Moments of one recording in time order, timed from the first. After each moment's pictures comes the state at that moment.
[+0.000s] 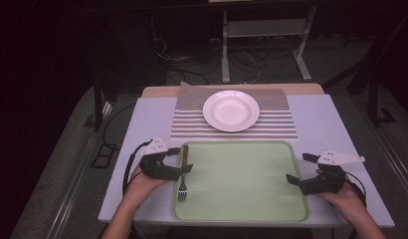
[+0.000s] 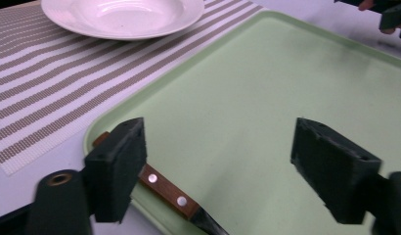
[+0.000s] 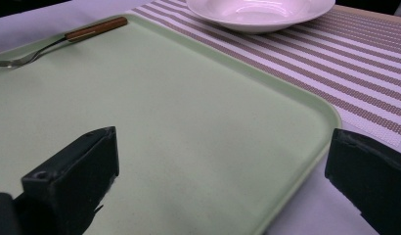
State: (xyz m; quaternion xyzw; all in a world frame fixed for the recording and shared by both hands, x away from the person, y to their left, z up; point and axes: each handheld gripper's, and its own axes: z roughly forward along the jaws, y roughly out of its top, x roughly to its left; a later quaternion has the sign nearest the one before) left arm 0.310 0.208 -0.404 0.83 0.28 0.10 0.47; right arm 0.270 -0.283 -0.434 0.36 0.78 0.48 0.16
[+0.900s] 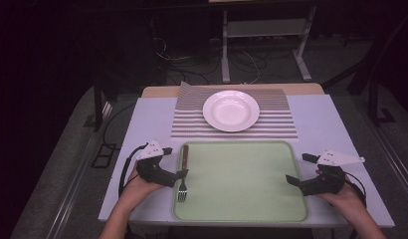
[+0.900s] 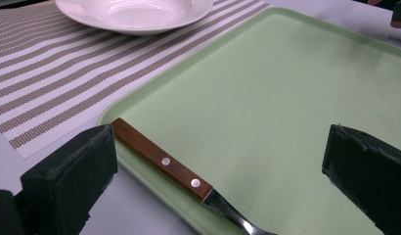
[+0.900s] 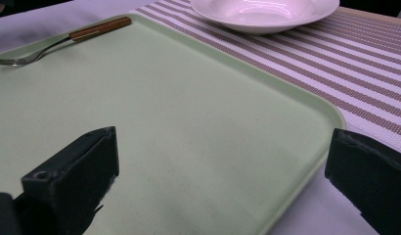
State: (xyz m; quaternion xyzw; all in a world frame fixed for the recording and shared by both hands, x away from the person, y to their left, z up) left arm 0.309 0.218 -0.413 0.82 0.28 0.11 0.48; right arm 0.269 -0.283 -0.434 0.36 0.78 0.48 0.16
